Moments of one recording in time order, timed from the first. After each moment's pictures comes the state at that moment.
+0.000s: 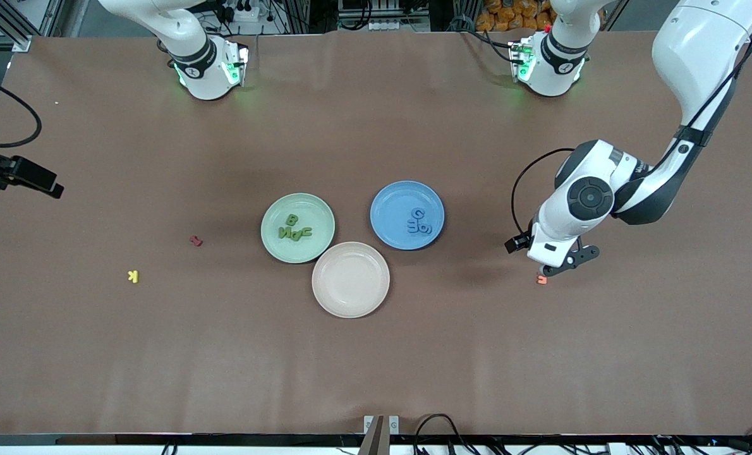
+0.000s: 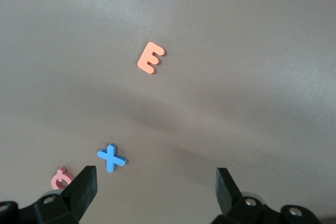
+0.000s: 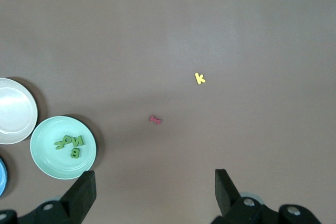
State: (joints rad) left arm 0.43 0.54 -0.81 -1.92 0.50 2.14 -1.01; right arm 0.20 0.12 -0.26 -1.40 0.04 1.51 0.12
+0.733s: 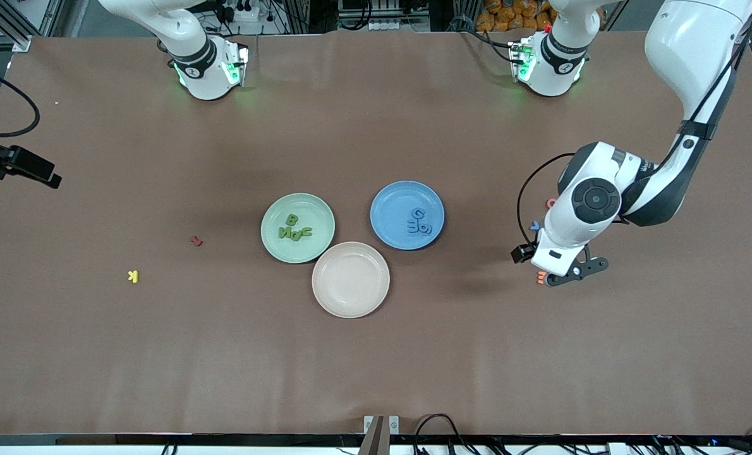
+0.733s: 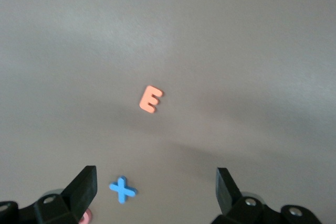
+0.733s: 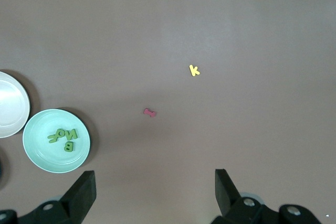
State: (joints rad) left arm 0.23 0.49 -0.58 -1.84 0.45 2.15 -0.85; right arm 0.20 0.07 -0.26 -1.46 0.01 1.51 0.12
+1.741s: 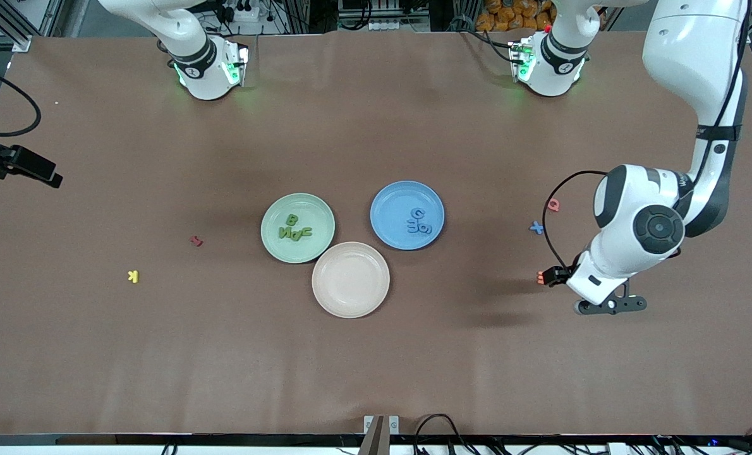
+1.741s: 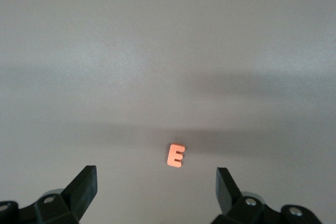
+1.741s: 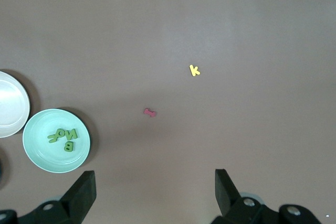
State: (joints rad) left arm -0.08 0.51 -0.10 -1.68 0.13 2.20 -0.30; right arm 0.20 0.07 -0.26 -1.46 0.01 1.51 0.12
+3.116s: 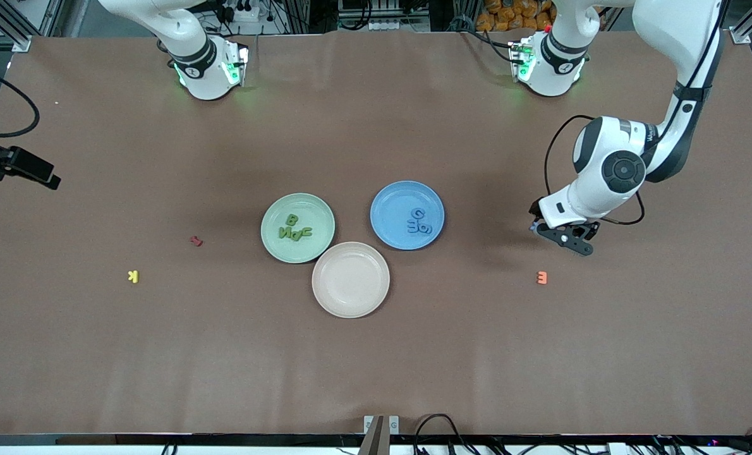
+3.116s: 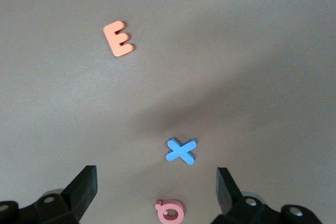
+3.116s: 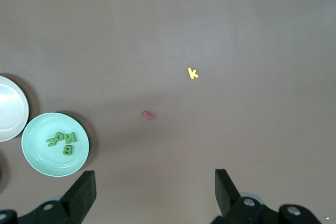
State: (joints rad) left arm -0.10 0.26 -0.11 -2.22 0.11 2.42 0.24; right arm 0.19 0.07 -0.25 -1.46 0.01 1.52 0.12
